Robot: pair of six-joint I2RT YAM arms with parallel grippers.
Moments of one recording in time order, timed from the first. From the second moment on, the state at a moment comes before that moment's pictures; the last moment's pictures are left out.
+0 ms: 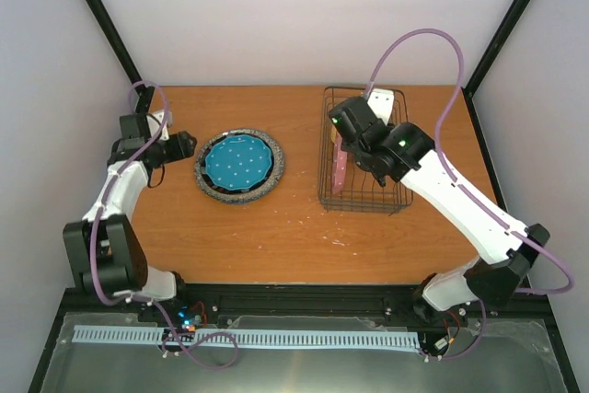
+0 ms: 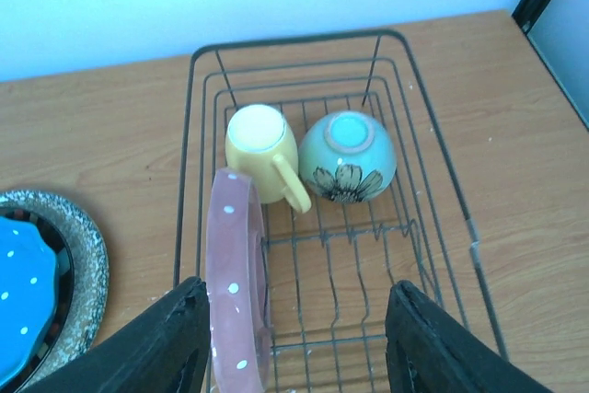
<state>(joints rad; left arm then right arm) 0.19 1.38 1.00 -0.35 0.36 -0.14 0.78 1.45 1.63 -1.07 0.69 0.72</state>
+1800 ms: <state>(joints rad) 0.12 1.85 1.12 -0.52 0.60 -0.10 0.67 1.35 1.48 -0.90 0.62 0.59</state>
